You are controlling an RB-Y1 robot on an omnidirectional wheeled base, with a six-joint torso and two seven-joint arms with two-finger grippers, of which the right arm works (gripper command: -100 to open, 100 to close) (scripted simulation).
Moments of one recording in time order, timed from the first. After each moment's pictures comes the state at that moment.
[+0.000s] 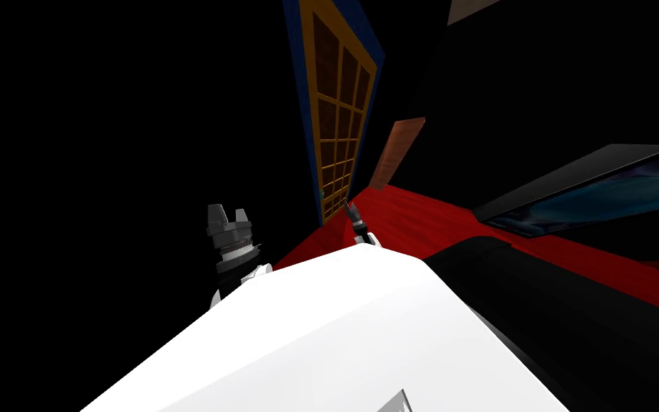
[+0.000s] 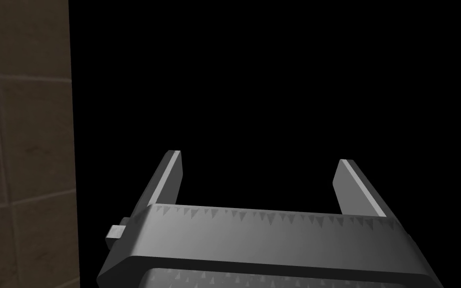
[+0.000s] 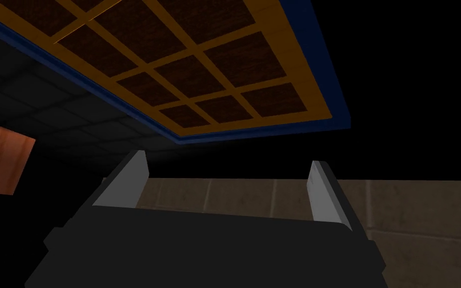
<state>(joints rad) 0.29 -0.10 -0.07 -1.62 0.25 -0.73 0.55</state>
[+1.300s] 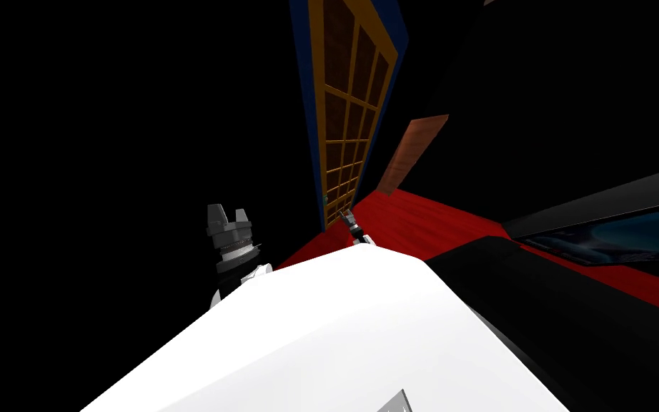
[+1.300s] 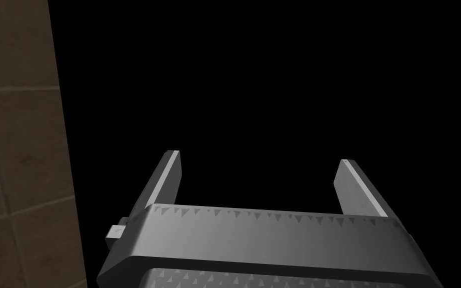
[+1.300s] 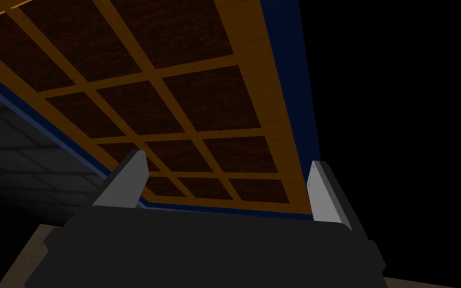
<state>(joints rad) 0.19 -0.10 -0.09 -1.30 0.38 -0.80 0.73</state>
